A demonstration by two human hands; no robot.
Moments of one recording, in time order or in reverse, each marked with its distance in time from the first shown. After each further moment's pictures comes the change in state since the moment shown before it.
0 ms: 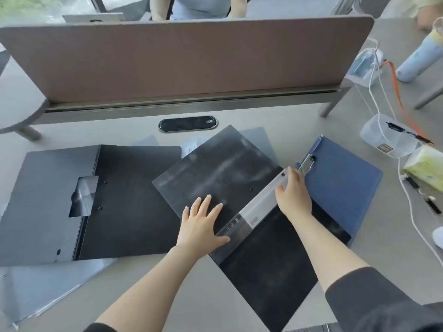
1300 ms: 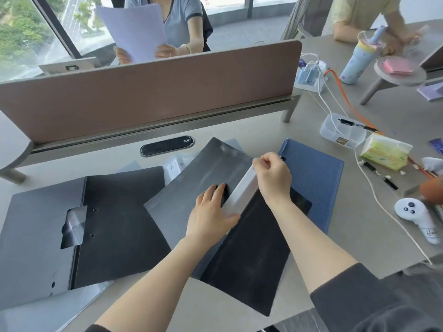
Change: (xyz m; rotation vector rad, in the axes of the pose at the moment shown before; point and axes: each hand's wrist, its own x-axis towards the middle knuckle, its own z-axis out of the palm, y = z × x) left_hand -0.007 0.075 -0.065 -0.298 0.223 0.103; right_hand -0.043 -0.059 -0.076 0.603 0.284 -0.009
